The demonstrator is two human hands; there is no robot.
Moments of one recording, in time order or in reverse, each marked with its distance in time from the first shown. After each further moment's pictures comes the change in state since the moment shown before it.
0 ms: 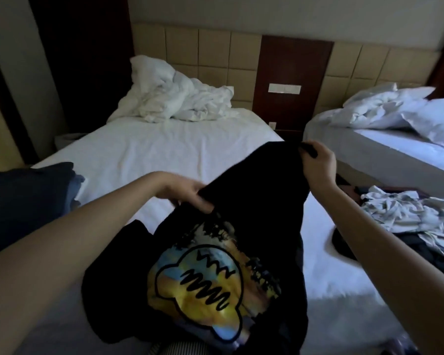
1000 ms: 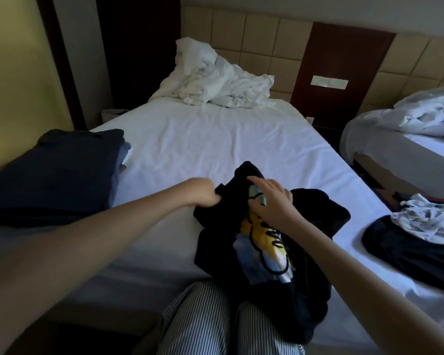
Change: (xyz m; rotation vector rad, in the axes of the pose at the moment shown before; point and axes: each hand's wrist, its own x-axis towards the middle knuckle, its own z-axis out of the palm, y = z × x) left_hand -0.028 -0.031 0.070 0.314 0.501 -0.252; right_hand -0.122 -0.007 0.075 -0.489 -0.779 -0.351
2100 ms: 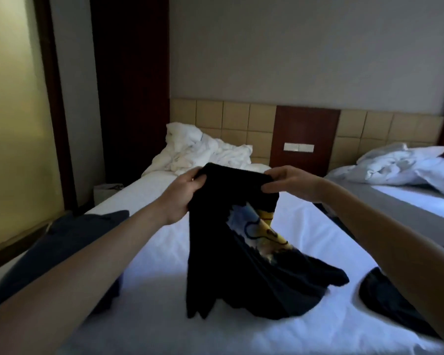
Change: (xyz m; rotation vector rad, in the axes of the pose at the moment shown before) left_hand -0.067 -0.003 -0.128 -1.219 0.357 0.497; right_hand 0.046 -0.051 -0.186 0.599 -0.168 -0.188
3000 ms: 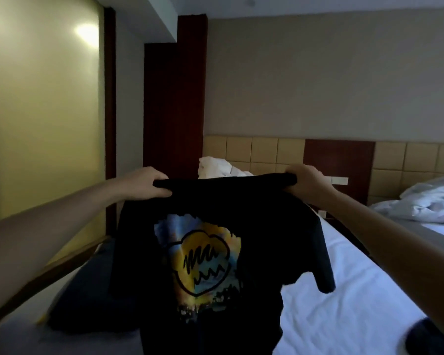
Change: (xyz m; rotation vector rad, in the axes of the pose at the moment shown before) left_hand -0.058 0.117 -0.109 1.151 0.074 -0.142; right_hand 0.010 -0.066 0.003 -0.740 0.528 -0.099
